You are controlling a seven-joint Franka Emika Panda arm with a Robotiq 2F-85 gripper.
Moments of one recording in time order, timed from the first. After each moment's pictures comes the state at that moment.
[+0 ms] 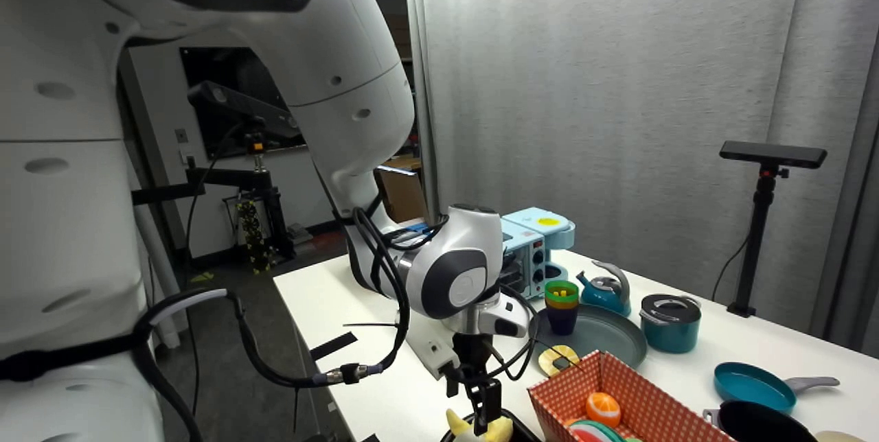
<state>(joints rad) 0.09 0.14 0.17 -2.62 0.01 2.67 0.36</state>
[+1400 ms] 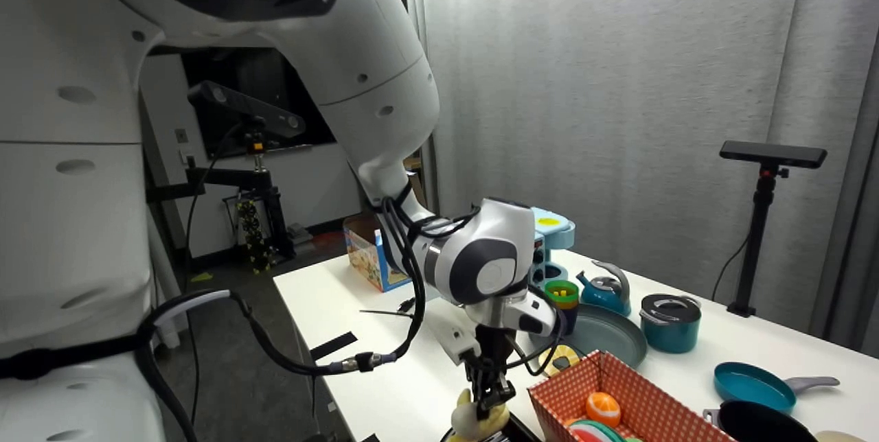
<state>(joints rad) 0.12 0.17 0.08 -2.51 0.07 2.51 0.36</state>
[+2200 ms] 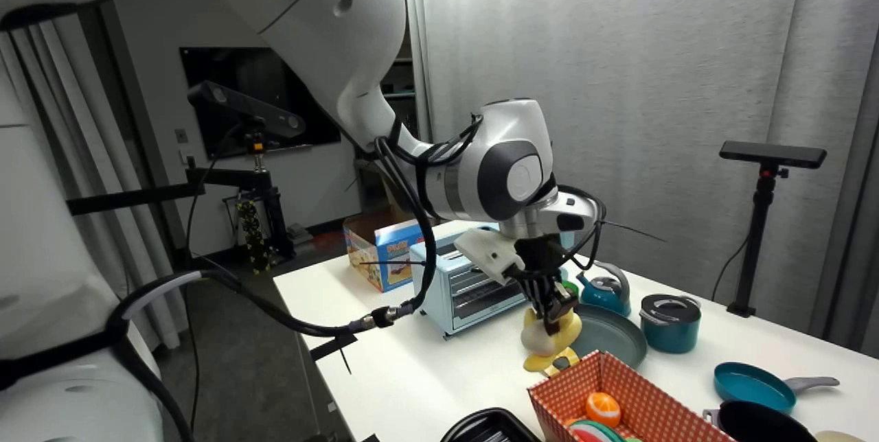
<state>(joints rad) 0.05 -0.05 0.06 -2.43 -0.19 2.54 0.50</state>
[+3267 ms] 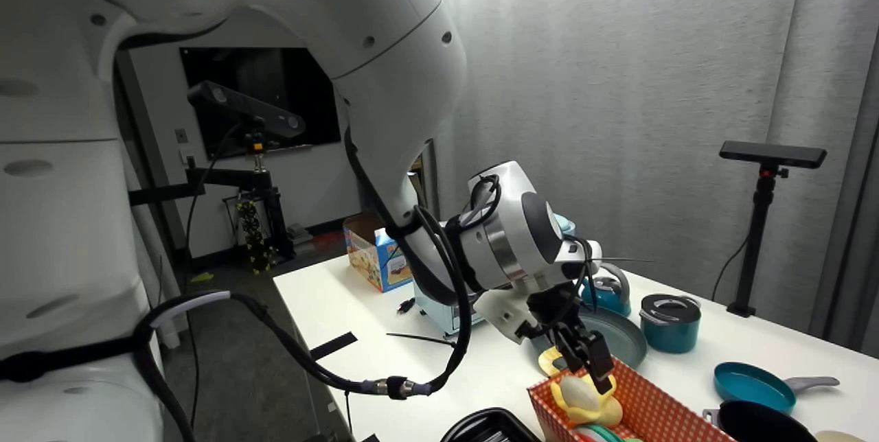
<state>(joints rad) 0.01 0.13 0.02 -2.42 -0.83 2.66 1.04</state>
